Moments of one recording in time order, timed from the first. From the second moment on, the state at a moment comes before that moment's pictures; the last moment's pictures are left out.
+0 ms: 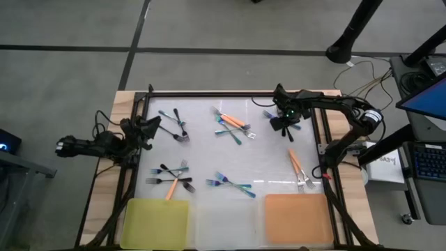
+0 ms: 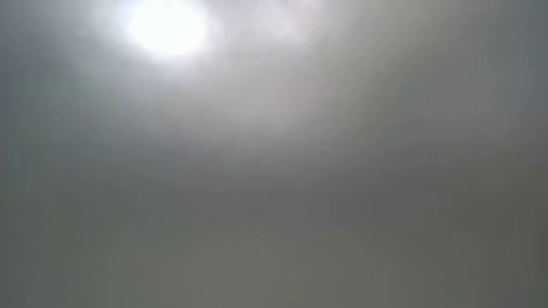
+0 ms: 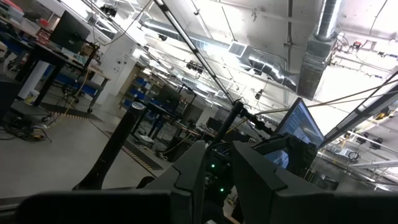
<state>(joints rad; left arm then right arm) -0.13 0.01 0.02 0.47 -0.70 -0.25 -0.77 1.57 0.88 -0.81 0.02 0.41</state>
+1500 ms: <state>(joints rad) -0.13 0.01 0.02 0.47 -0.70 -0.25 -0.77 1.63 0.86 -0.78 0.04 0.40</state>
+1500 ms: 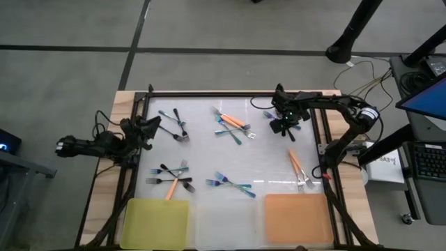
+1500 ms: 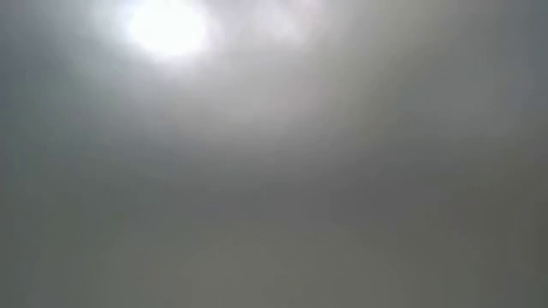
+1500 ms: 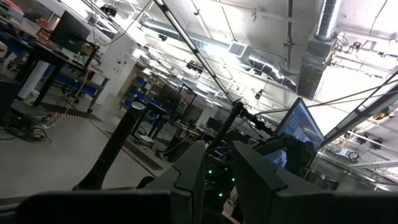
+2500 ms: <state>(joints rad) -0.13 0.01 0.02 0.47 -0.70 -0.25 -0.33 1.22 0.86 -0.77 -0.10 0.60</state>
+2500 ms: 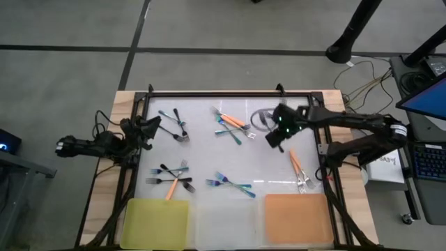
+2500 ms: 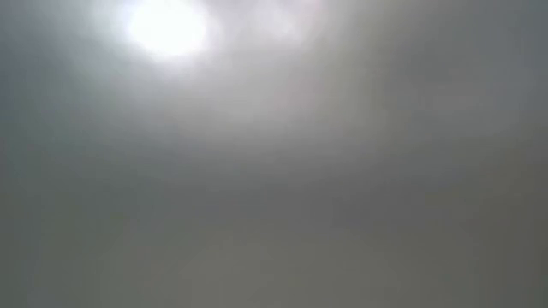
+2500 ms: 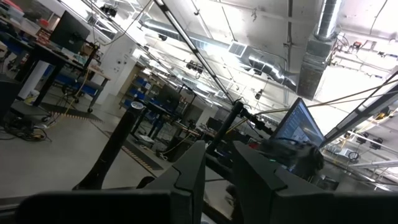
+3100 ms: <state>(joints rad) -0.13 0.01 0.02 0.47 -0.70 -0.24 0.36 1.13 0.86 -0.77 -0.09 0.77</state>
